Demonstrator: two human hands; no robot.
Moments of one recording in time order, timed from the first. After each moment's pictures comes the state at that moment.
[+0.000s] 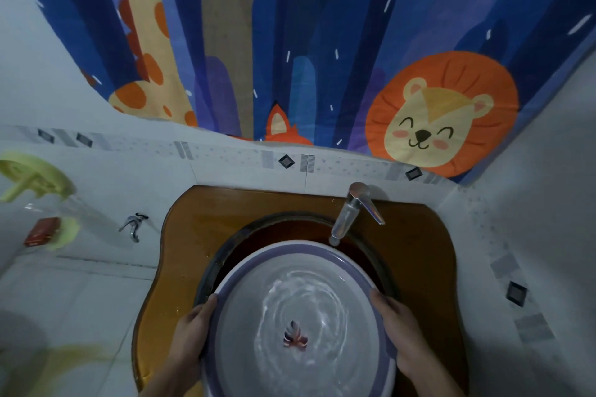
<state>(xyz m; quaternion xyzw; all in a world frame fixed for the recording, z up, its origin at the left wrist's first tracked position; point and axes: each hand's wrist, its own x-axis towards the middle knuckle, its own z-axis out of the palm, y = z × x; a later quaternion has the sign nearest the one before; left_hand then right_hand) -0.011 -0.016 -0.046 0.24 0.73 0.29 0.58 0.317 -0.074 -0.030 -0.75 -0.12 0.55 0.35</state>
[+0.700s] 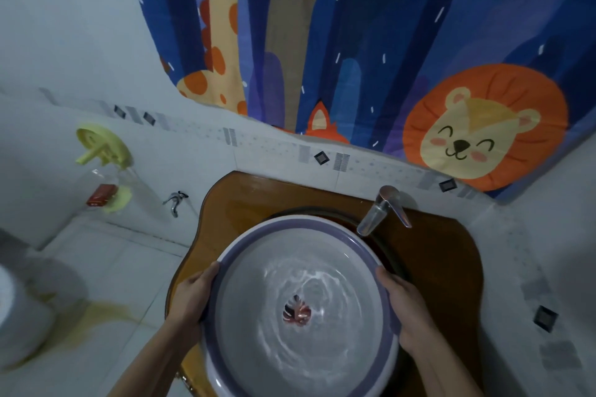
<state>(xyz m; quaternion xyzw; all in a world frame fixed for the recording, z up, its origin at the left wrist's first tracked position) -0.031 -0.037 -0.002 0.24 0.75 0.36 0.50 0.299 -0.057 0.011 -0.68 -0.20 0.58 0.40</state>
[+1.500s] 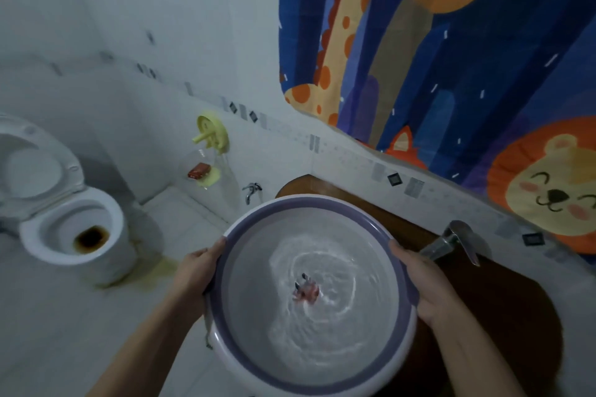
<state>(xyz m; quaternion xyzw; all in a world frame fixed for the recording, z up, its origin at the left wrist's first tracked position) -0.079 -0.112 0.074 0.12 0.73 0.51 0.43 0.242 -0.018 0.078 -0.57 -0.35 0.65 0.36</state>
